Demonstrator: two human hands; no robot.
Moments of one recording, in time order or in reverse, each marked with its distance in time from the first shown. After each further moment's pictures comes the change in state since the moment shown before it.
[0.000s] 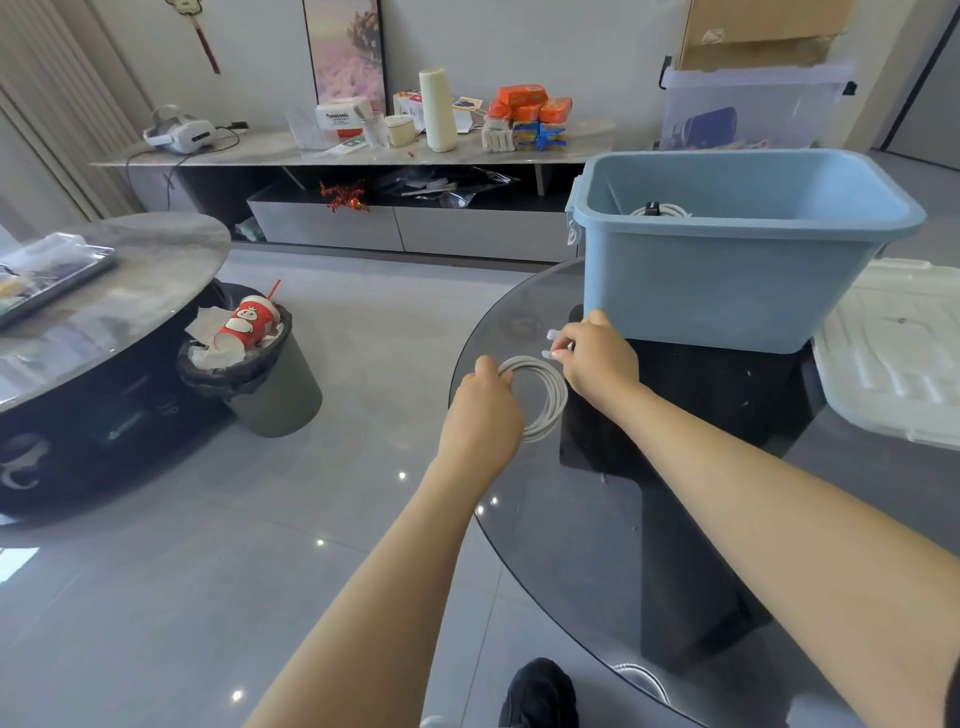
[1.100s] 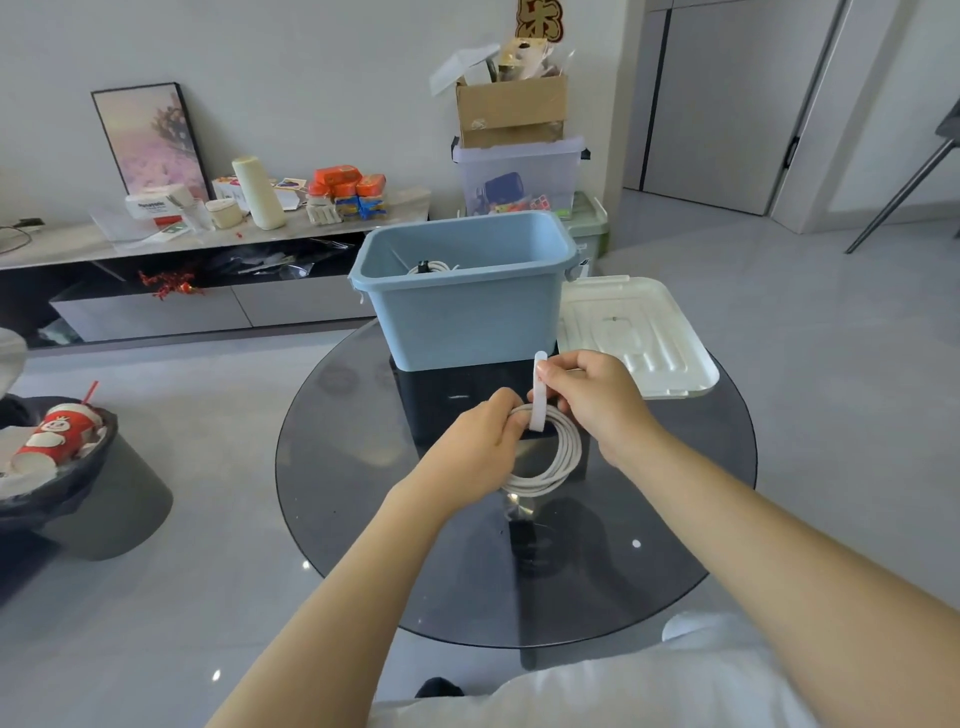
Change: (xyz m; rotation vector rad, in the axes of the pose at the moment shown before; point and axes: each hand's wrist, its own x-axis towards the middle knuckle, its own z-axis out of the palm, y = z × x) left_hand -0.086 0.134 0.049 -0.034 -0.429 0.540; right_hand -0.164 0.056 -0.182 0.673 0.227 0.377
